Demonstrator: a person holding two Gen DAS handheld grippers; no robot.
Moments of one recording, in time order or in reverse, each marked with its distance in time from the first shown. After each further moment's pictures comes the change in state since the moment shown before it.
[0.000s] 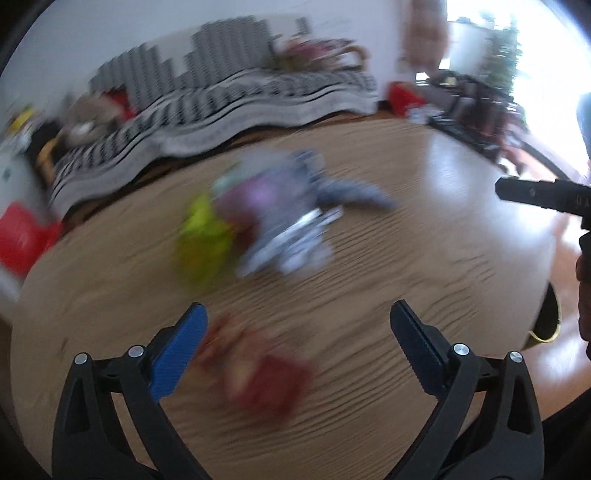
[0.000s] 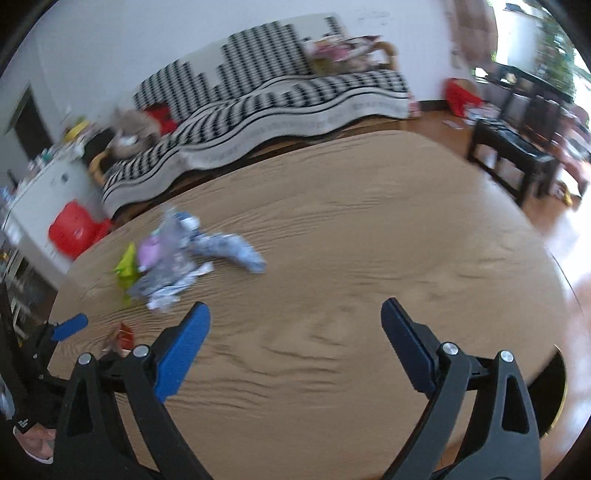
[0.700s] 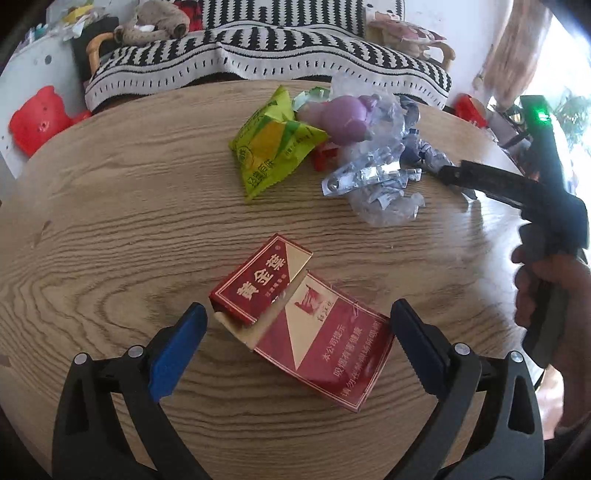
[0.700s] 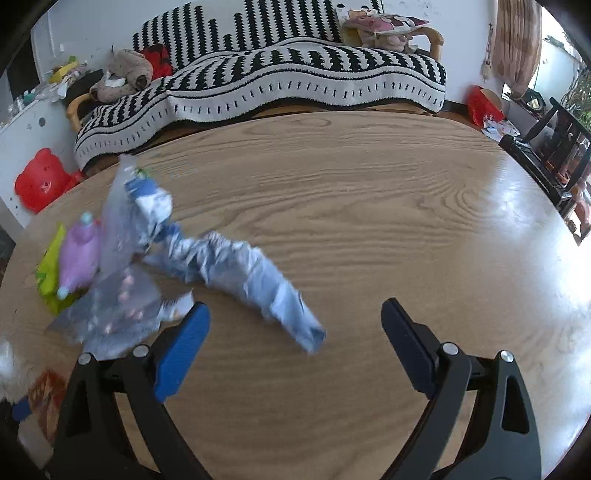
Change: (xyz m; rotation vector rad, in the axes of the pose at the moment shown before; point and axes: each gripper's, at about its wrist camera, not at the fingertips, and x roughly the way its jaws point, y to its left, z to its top) left arm 0.043 0.046 -0.034 -0.329 0.149 0.012; right arm 0.160 0.045 0.036 -0.110 0.101 -0.102
